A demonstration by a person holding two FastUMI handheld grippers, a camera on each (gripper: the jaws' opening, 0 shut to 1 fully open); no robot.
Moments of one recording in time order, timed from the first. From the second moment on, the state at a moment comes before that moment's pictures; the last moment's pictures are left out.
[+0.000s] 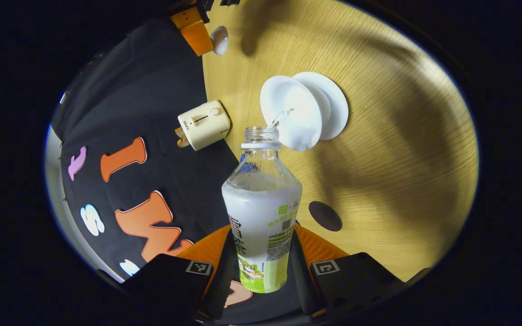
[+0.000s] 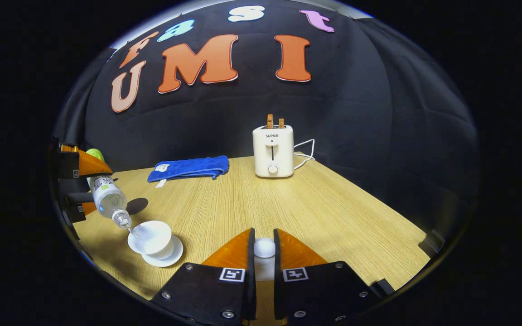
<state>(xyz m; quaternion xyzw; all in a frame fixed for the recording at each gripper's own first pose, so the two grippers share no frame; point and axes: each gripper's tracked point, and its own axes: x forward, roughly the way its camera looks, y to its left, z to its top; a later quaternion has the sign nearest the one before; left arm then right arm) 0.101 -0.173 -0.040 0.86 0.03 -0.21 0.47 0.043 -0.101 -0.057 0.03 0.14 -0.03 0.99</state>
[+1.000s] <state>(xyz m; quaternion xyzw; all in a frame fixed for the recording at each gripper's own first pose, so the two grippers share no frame) 0.103 -0.167 -0.055 0.84 0.04 -0.22 0.50 0.043 -0.101 -0.059 0.02 0.14 -0.03 0.99</state>
